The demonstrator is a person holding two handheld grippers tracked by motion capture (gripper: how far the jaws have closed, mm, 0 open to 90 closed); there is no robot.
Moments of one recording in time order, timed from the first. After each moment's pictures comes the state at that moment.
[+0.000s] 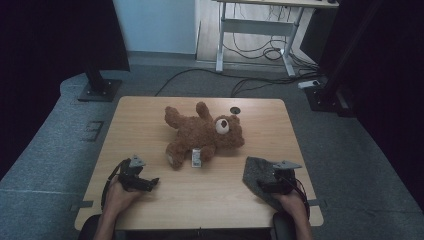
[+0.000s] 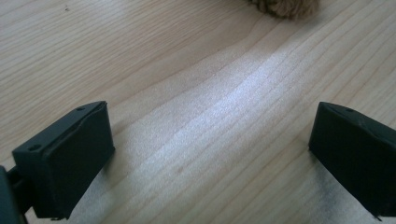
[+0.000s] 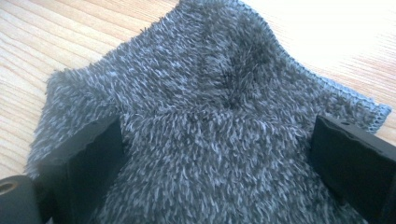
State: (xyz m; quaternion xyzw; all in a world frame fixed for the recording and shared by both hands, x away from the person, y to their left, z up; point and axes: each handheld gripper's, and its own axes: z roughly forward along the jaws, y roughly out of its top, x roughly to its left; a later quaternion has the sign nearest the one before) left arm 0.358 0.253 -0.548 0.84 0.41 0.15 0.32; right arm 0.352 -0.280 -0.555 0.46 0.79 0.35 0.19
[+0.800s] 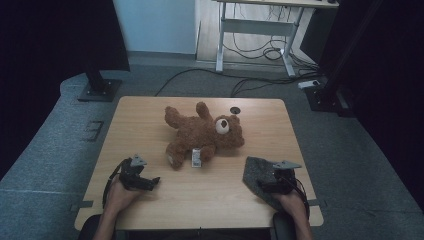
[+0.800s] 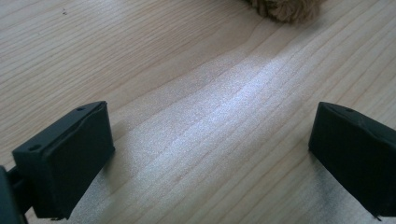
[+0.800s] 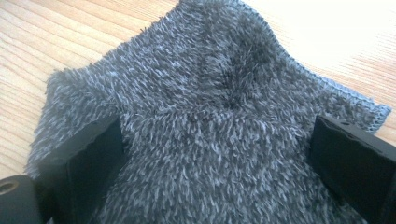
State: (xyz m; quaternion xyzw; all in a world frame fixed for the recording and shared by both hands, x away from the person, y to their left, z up) left arm 0.360 0.250 -0.548 0.84 0.42 0.15 0.32; right arm 0.352 -0.279 -0.554 0.46 0.79 0.35 0.18
